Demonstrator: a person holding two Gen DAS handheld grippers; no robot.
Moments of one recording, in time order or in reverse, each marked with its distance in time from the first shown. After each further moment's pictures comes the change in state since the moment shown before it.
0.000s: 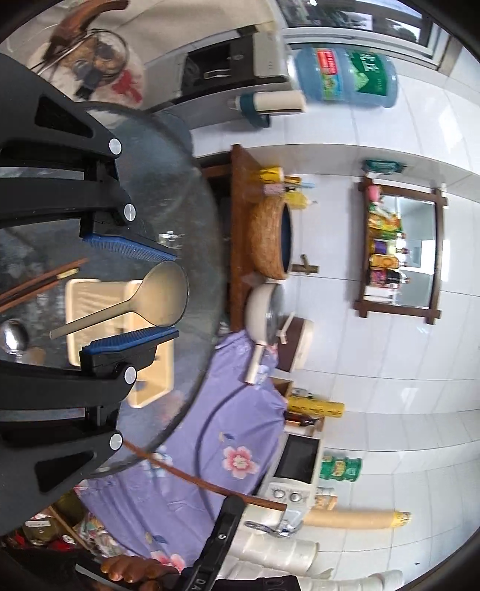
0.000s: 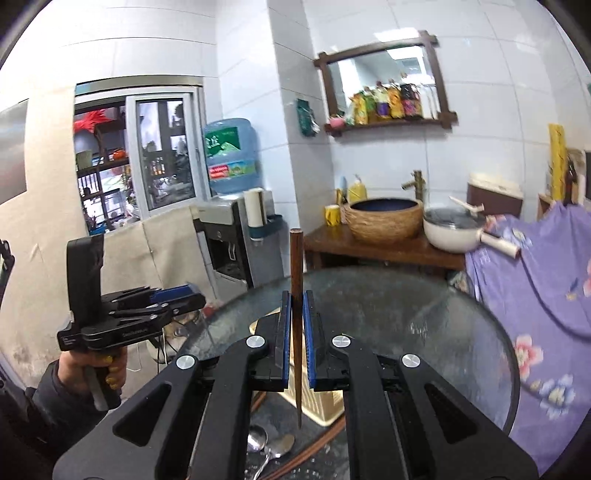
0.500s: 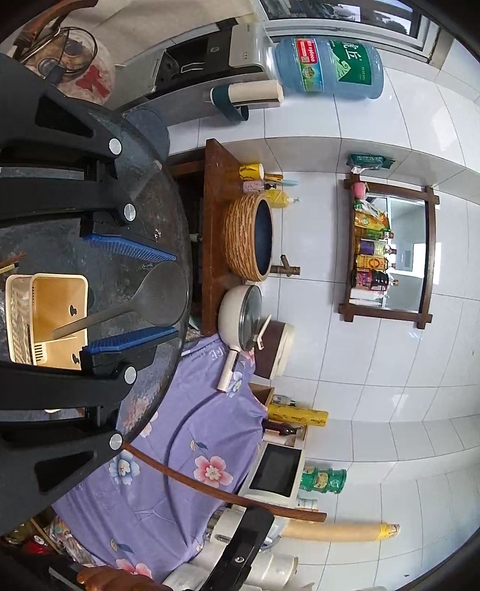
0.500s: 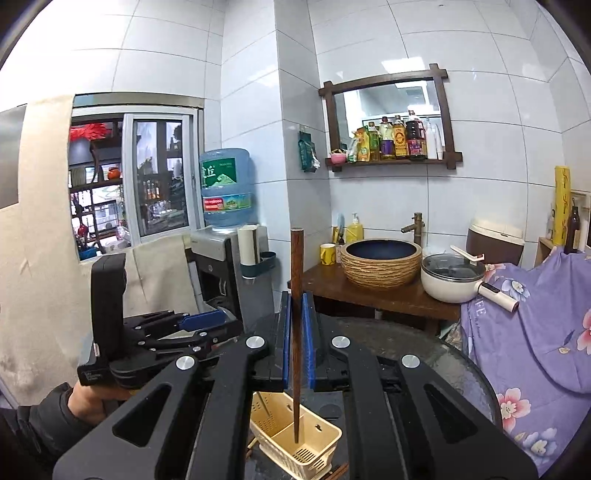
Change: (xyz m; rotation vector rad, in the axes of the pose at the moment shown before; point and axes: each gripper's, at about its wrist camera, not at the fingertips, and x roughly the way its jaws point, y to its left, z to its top) left arm 0.058 -0.010 0.064 -0.009 -0.018 0.024; right arm 0.038 -0.004 0.079 -0.037 -0.084 -0.041
